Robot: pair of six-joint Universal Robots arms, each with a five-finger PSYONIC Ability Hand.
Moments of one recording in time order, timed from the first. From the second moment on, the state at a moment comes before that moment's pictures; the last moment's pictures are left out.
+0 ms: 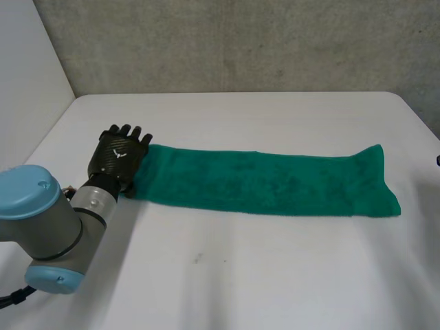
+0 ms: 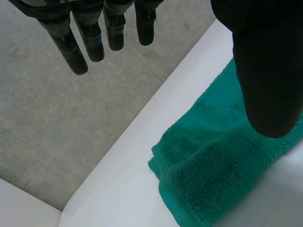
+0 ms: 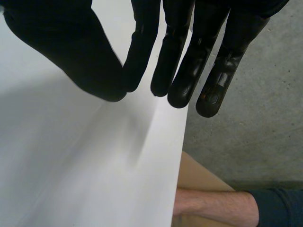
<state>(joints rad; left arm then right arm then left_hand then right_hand) 4.38 -1.99 -1.80 3.75 -1.48 3.70 1.38 -0.98 1.42 -0.08 1.51 2.39 0.19 0.20 0.21 0.20 0.04 0.95 1.12 1.12 1.13 0.95</state>
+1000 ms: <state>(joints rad) 4.38 -1.98 -1.83 3.75 -1.48 3.69 1.38 -0.98 1.46 -0.23 1.51 2.47 0.19 0.20 0.21 0.20 0.04 0.94 1.17 1.18 1.19 0.97</state>
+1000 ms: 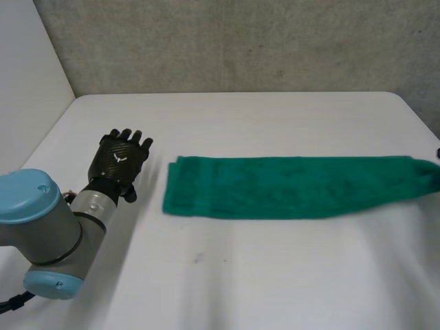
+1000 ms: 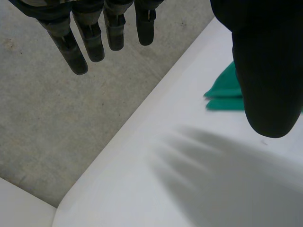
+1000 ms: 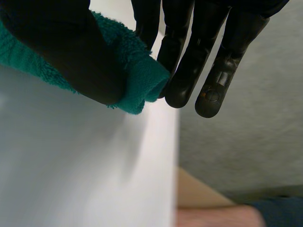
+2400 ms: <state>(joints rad) 4.17 -2.30 -1.28 3.49 -1.50 3.32 1.84 -0.96 1.51 -0.12 1.41 2.85 0.19 0.20 0.21 0.20 0.04 0.74 0.88 0.85 0.85 0.63</state>
